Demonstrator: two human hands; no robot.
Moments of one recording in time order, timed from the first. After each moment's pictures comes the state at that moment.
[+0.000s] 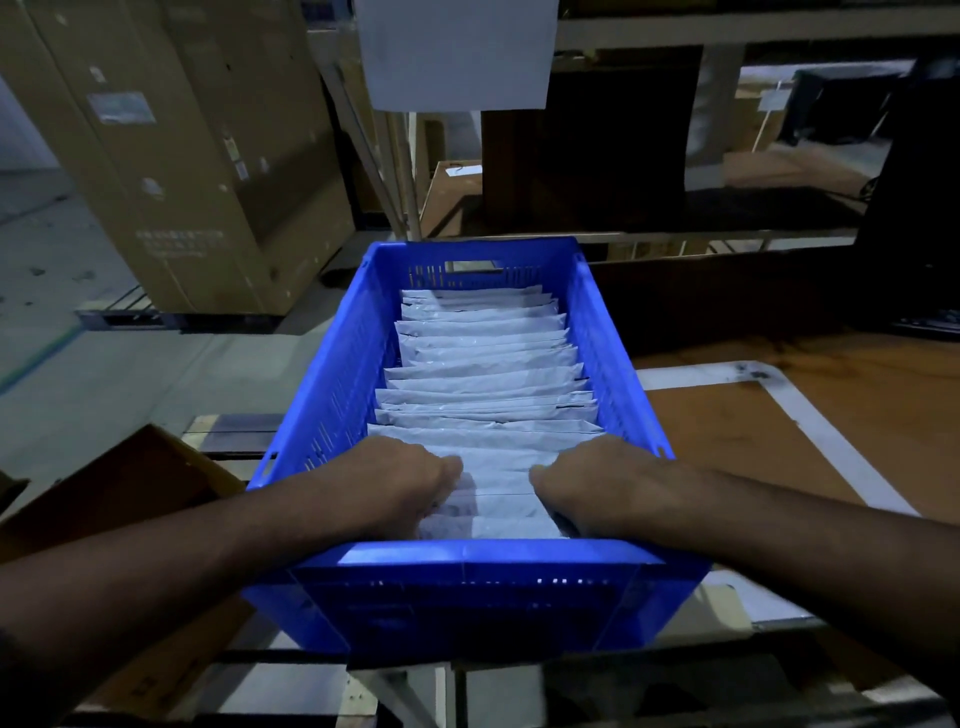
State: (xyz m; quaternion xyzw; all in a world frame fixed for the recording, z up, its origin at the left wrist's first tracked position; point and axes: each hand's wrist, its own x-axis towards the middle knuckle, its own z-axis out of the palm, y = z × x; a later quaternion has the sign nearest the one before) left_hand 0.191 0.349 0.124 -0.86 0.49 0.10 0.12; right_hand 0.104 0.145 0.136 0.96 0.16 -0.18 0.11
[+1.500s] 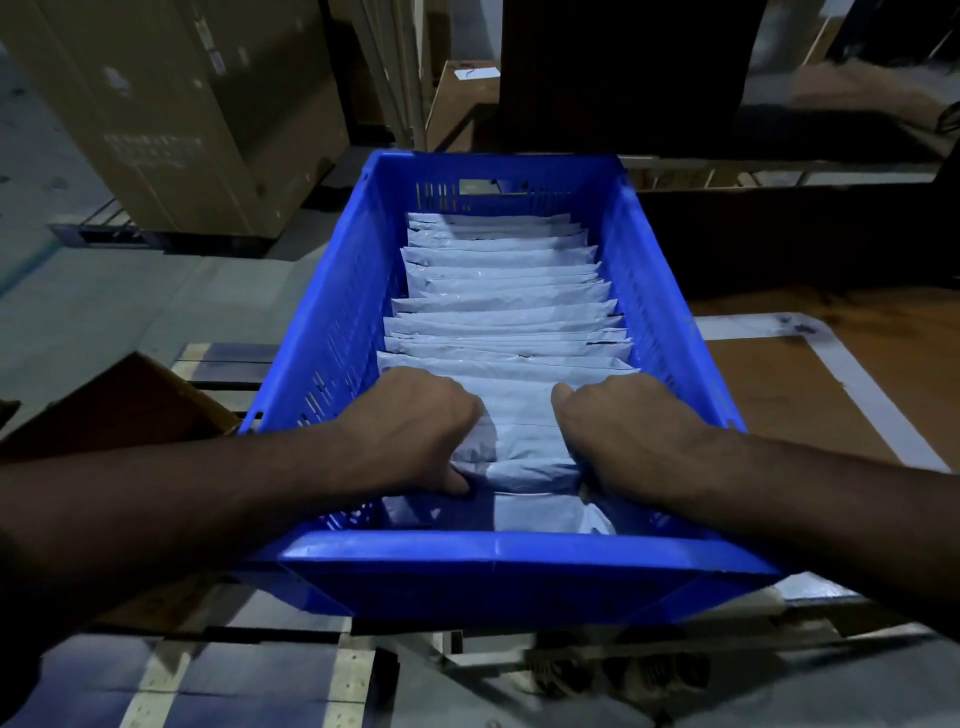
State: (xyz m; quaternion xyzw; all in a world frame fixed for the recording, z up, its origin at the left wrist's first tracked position) left_hand 0.210 0.334 0.112 -0.87 0.47 0.03 0.16; right_hand 0.129 0.145 0.120 0.98 0.09 -0.11 0.15
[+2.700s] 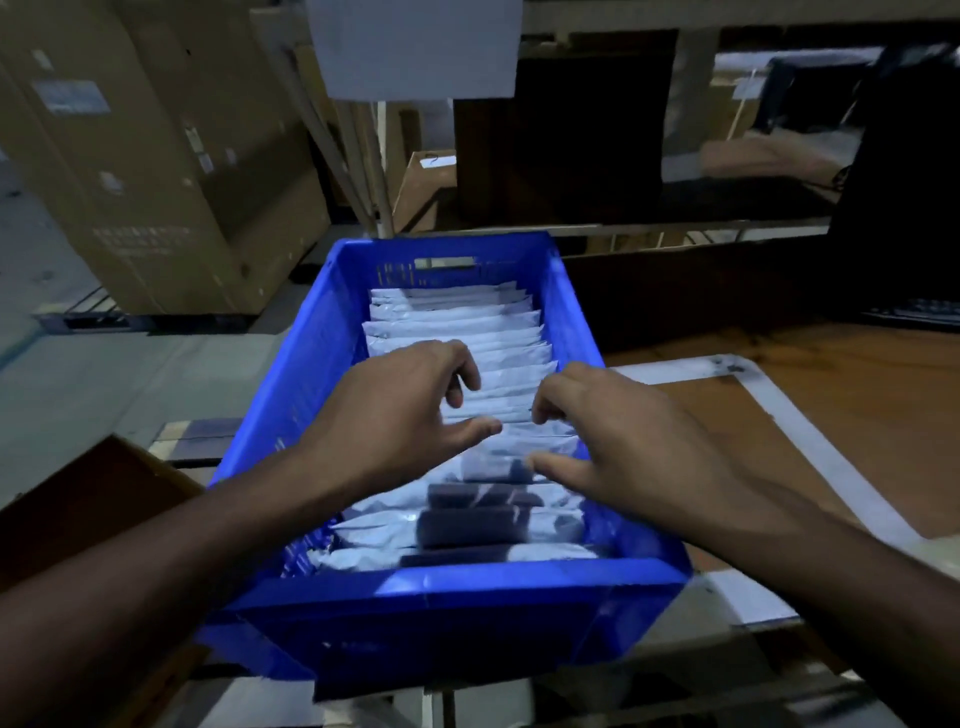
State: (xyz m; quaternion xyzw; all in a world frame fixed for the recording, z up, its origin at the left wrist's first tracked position) left_hand 0.193 0.305 0.172 -0.91 0.39 -0.05 -0.16; right_hand 0.083 0.108 0.167 0.99 0.05 0.09 -0.12
